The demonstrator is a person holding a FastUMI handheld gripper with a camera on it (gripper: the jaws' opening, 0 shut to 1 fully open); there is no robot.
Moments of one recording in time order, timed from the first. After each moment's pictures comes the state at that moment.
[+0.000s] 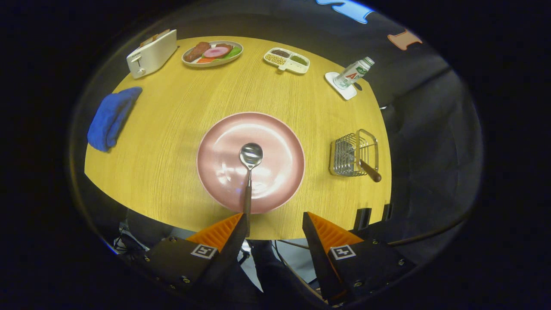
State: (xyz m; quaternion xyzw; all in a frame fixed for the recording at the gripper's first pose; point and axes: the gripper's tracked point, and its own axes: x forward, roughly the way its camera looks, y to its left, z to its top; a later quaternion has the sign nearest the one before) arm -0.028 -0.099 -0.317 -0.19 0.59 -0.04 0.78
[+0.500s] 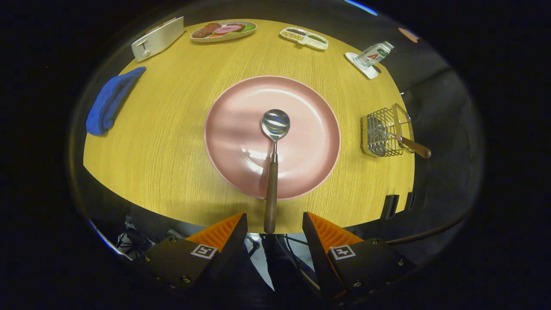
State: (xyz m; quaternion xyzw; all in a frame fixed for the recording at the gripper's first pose) arm -0.053 -0.091 -0.380 -0.17 0.63 -0.02 0.75
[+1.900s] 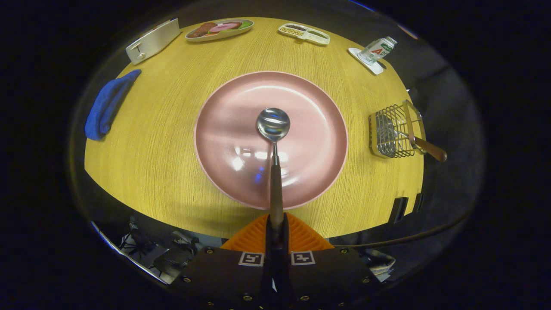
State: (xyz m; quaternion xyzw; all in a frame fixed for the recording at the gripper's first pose) arm -0.037 -0.095 -0.383 -0.16 0.63 -0.01 0.76
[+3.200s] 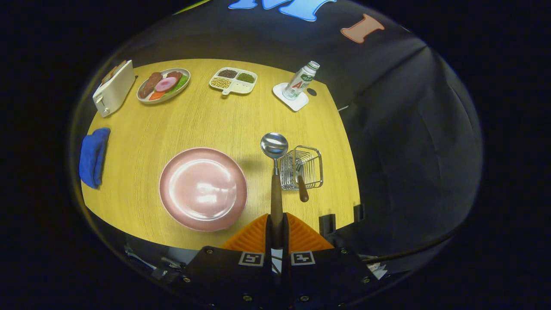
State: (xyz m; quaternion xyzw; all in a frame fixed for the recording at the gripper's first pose) arm 0.021 -0.188 -0.225 -0.17 0.53 -0.14 0.82
